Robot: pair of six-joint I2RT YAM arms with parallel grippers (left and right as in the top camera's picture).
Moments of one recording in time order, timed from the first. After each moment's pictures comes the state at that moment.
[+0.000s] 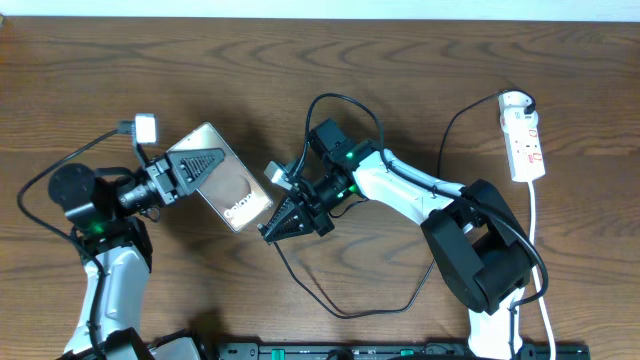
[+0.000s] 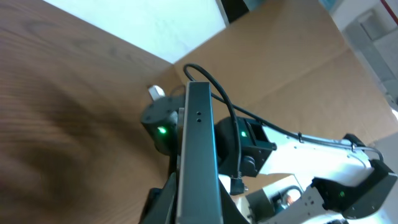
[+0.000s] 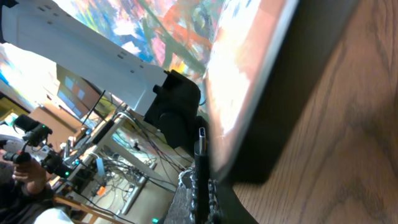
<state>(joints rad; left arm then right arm) 0.38 1.28 0.54 0.80 1.49 -1.03 0.67 2.05 1.34 -0.61 -1.53 -0.65</state>
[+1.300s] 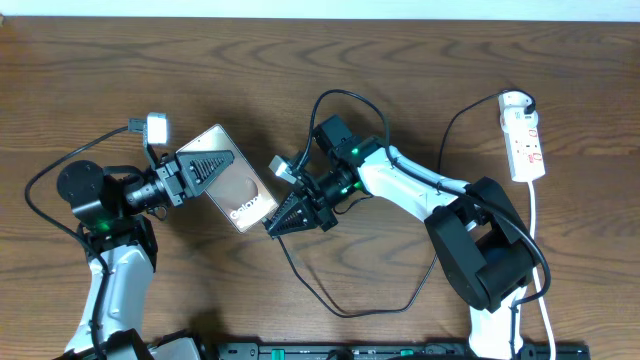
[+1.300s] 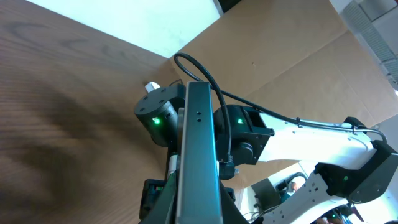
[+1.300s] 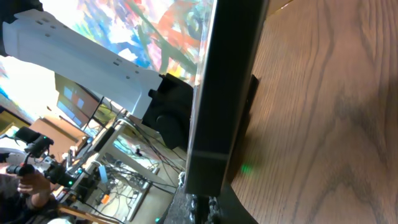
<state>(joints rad) 0.35 1.28 0.54 0.80 1.50 -0.97 0.64 2.05 1.34 -0.61 -1.53 -0.61</state>
